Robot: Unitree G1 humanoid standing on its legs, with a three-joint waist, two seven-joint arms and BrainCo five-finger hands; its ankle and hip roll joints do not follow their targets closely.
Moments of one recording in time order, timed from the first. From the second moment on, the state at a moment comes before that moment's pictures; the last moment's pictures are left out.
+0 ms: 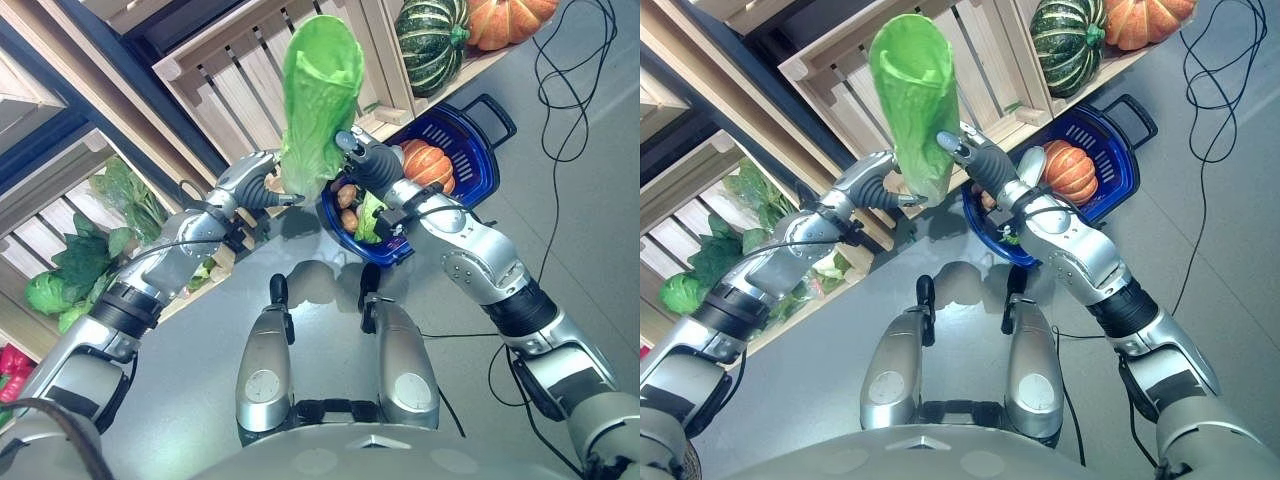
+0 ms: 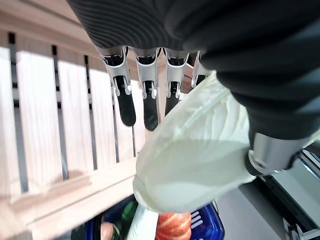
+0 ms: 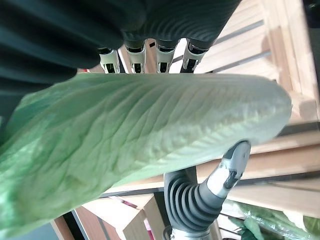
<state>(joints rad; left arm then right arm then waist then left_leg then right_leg) -0.52 0.72 -0.48 0.14 0.20 -0.13 -0.04 -0.61 -0.52 0.49 -0.18 0.73 0.31 -0.05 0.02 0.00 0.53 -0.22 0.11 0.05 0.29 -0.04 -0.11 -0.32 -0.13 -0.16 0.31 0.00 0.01</state>
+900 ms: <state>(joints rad) -0.57 0.77 -0.53 0.12 0.33 -0.13 -0.24 -0.65 -0.57 0.54 -0.19 0.51 0.36 0.10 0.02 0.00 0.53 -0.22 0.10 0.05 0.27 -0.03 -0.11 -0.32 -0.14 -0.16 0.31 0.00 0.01</state>
